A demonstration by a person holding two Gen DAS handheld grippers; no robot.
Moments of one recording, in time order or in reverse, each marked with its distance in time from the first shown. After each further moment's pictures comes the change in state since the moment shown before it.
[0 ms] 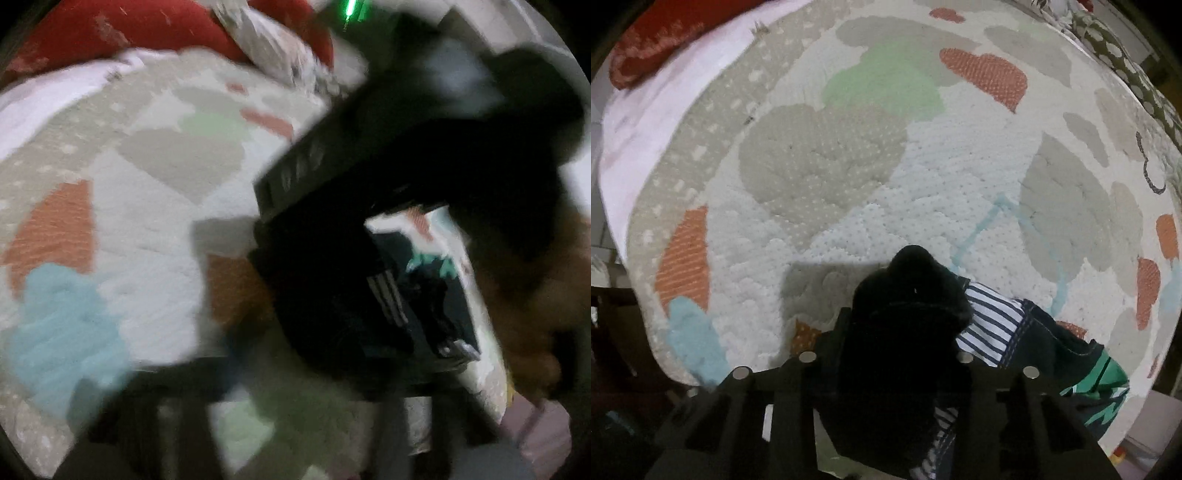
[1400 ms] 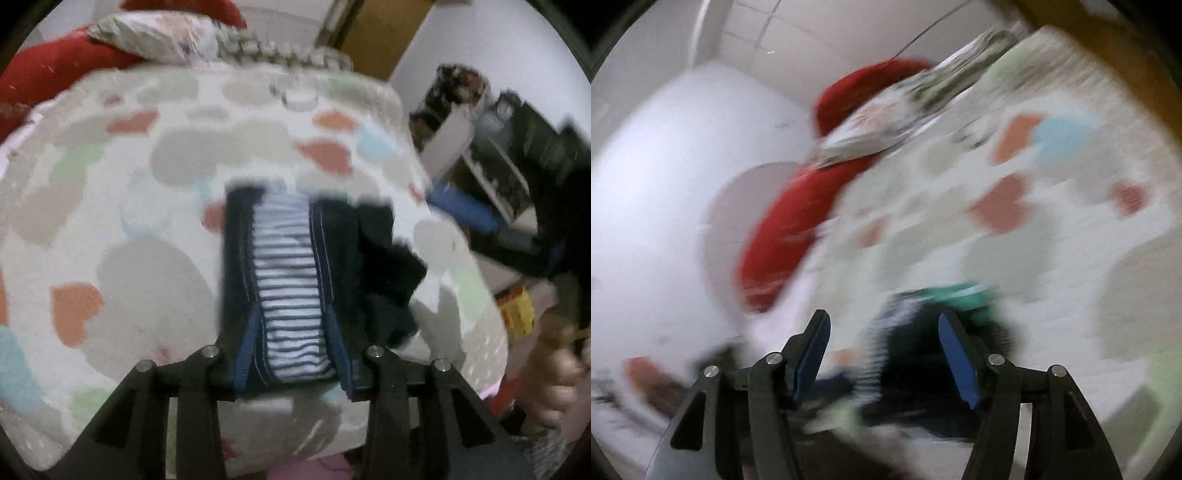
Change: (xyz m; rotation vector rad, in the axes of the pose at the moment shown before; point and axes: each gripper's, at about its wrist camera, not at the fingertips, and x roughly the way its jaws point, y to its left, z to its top) left arm 0.042 -0.158 -0.020 0.281 0.164 0.051; right arm -0.102 -0.257 -0.239 0.523 -0.721 0.750
